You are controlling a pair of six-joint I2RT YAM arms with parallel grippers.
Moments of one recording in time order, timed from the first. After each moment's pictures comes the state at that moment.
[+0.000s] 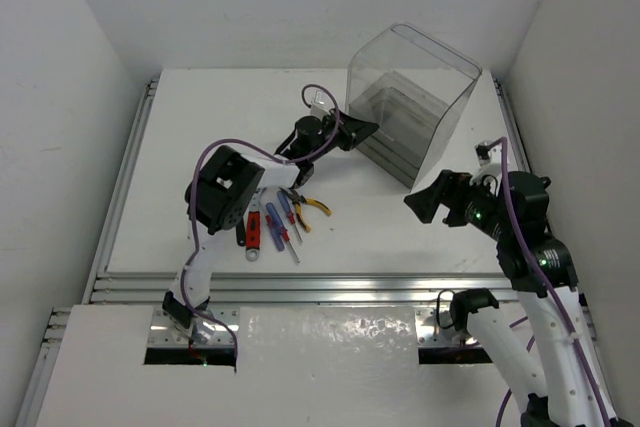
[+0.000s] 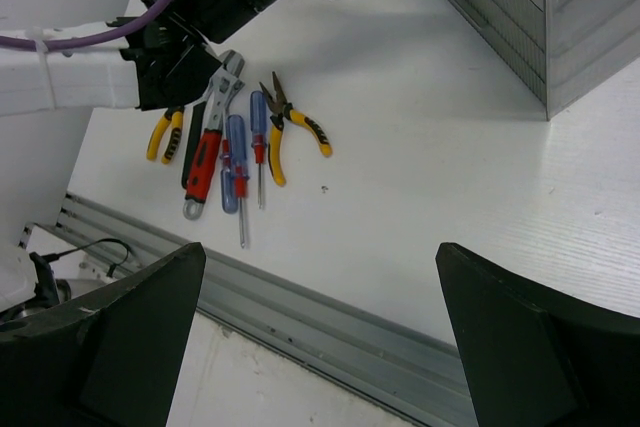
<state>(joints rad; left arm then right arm) -0.56 2.22 1.35 0.87 0.25 -1.33 0.15 0.60 0.86 -0.70 -0.35 0.38</state>
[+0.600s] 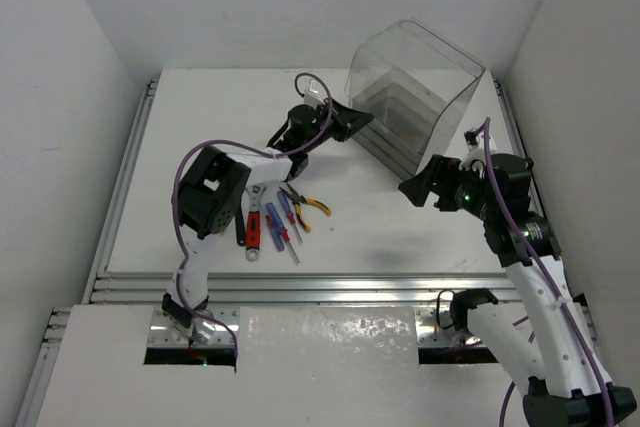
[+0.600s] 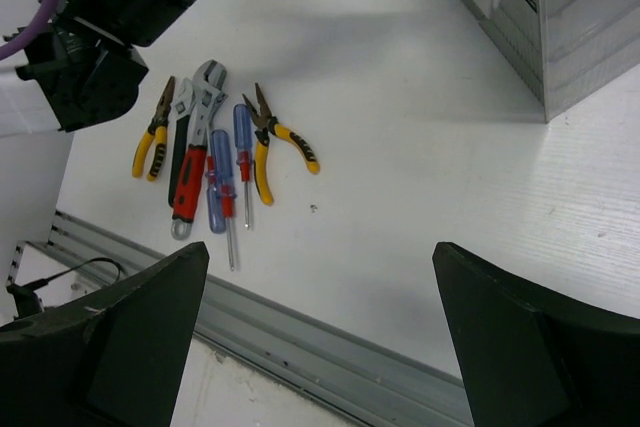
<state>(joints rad) -0.54 2.13 1.35 0.76 0.26 -1.28 0.15 0.74 0.83 -0.57 -0.34 0.40</state>
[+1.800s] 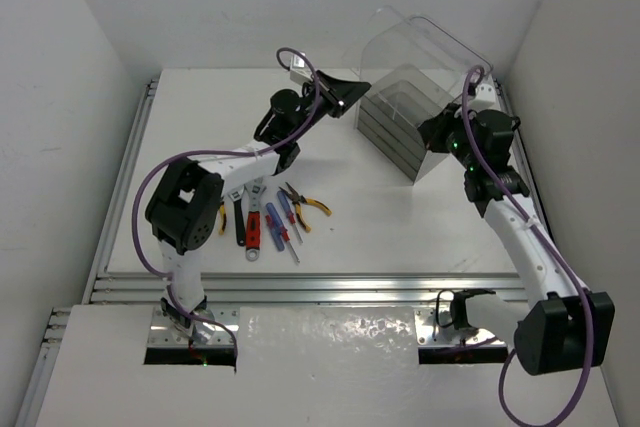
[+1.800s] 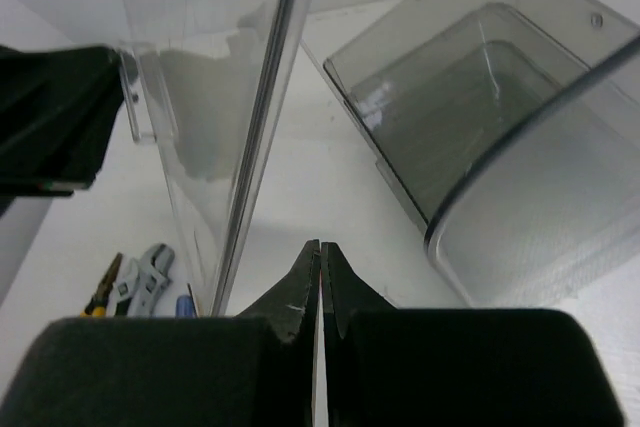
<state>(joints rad) -0.53 1.92 1.34 0.81 0.24 -1.26 0.10 1.11 0.86 0.01 -0.22 0.37</state>
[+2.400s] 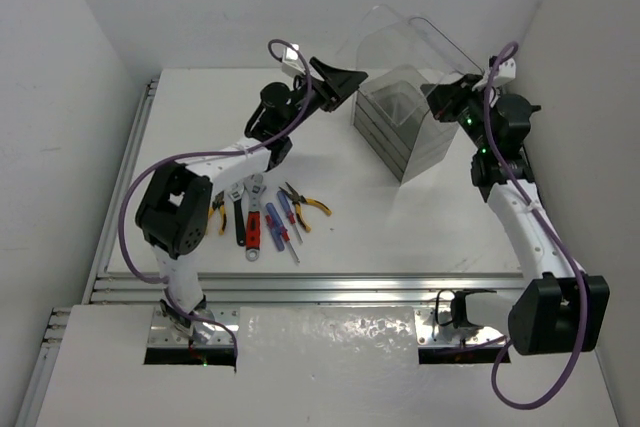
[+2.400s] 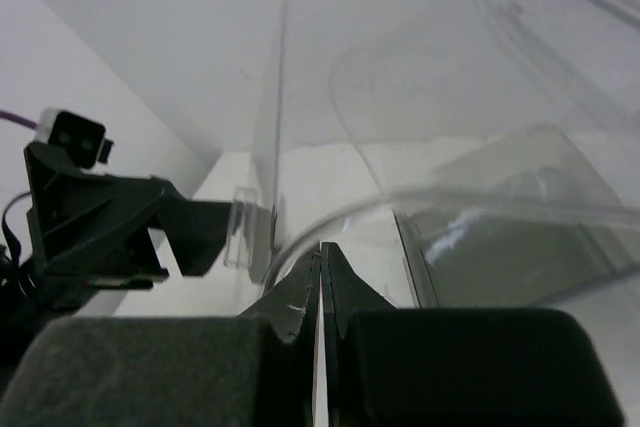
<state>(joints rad) -0.50 1.87 1.34 0.76 0.26 -1.20 0.02 1.20 0.93 0.33 -0.38 0.49</state>
